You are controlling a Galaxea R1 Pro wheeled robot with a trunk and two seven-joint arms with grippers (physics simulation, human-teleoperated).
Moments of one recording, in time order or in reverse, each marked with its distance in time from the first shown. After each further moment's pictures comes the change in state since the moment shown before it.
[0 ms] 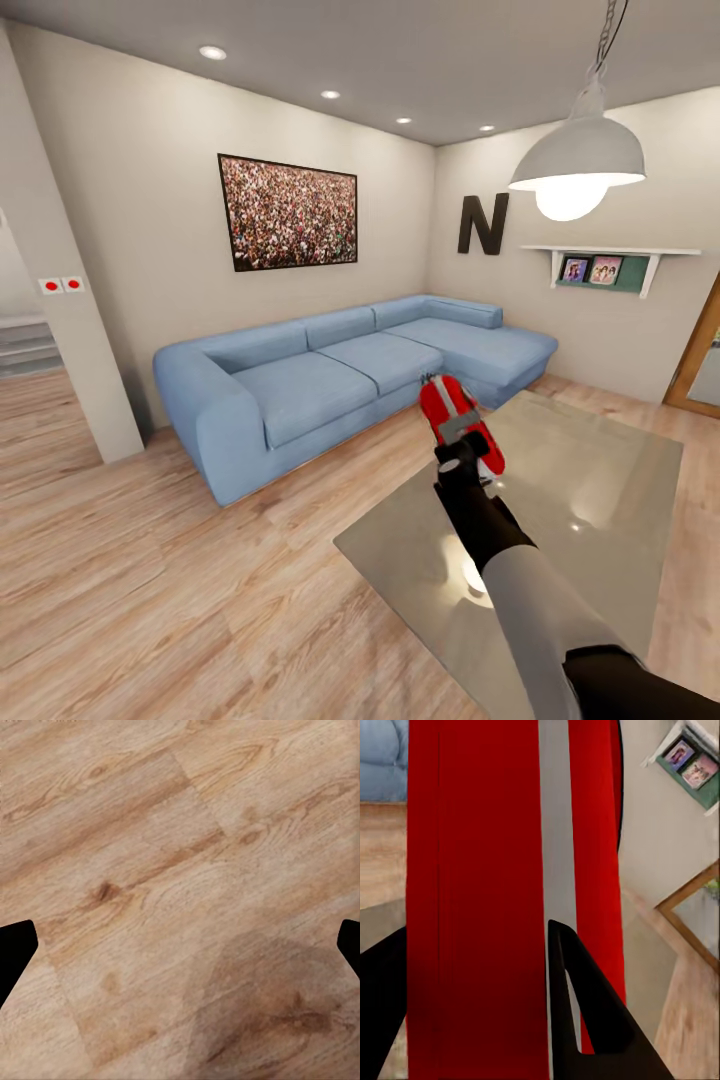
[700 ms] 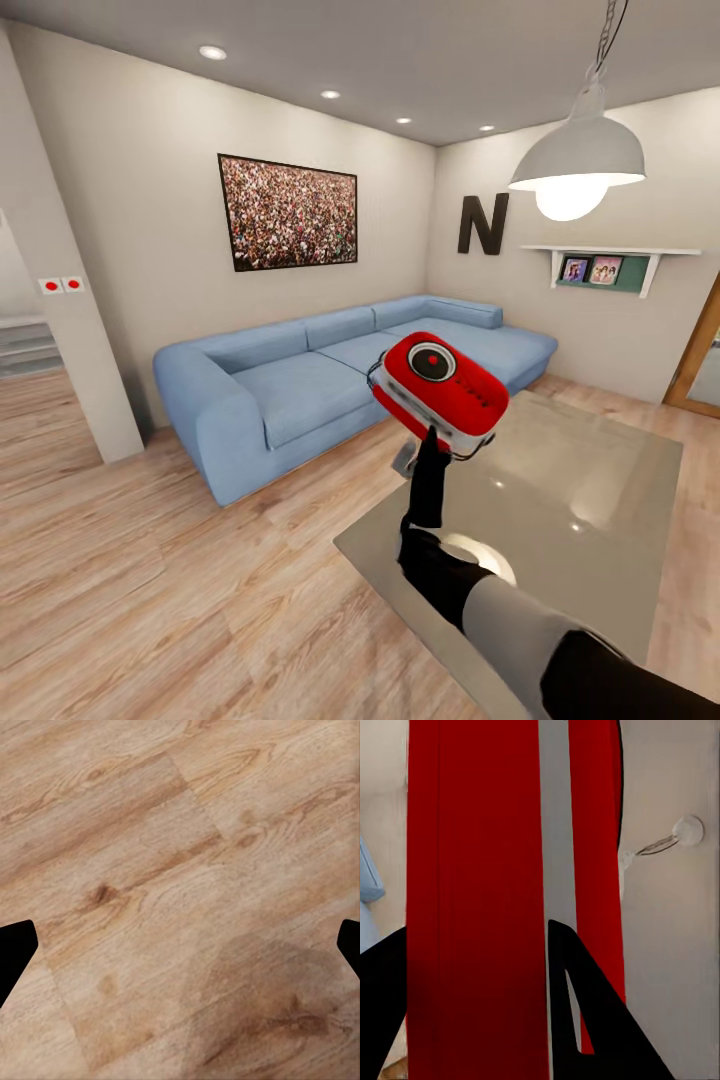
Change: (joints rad) left arm 0.000 -0.005 0.000 0.003 0.001 -0.013 -0.001; right arm 0.005 0.008 0.714 0.343 0.036 -0.026 -0.802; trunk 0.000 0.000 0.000
